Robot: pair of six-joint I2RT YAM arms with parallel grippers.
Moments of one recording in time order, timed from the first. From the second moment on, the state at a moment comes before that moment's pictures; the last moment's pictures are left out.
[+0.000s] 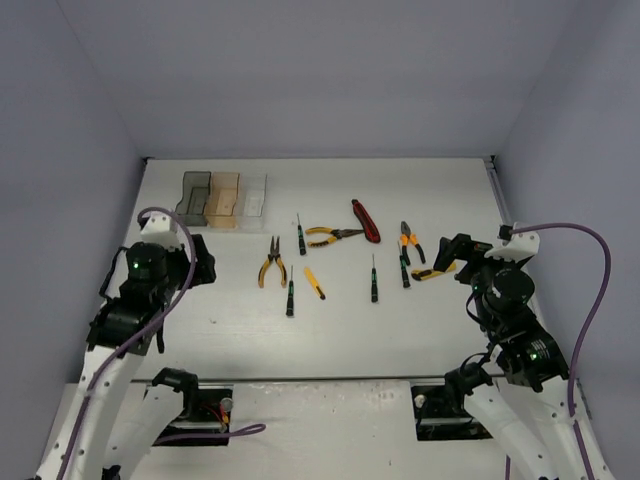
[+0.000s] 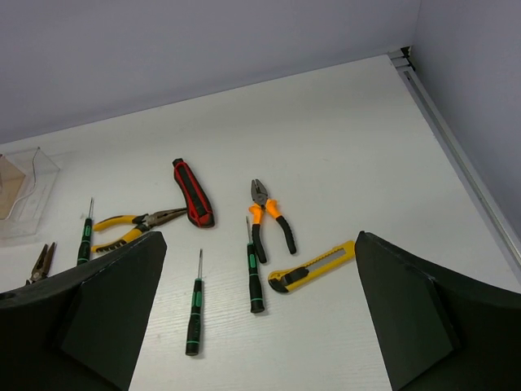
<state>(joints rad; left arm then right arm) -0.21 0.66 0.86 -0.68 -0.15 -0.27 0.37 0.48 0.76 -0.41 0.42 0.26</state>
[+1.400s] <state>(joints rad) -0.47 2.00 1.43 -0.61 -0.20 -0.51 0.38 0.47 0.74 -0.42 0.37 0.29</state>
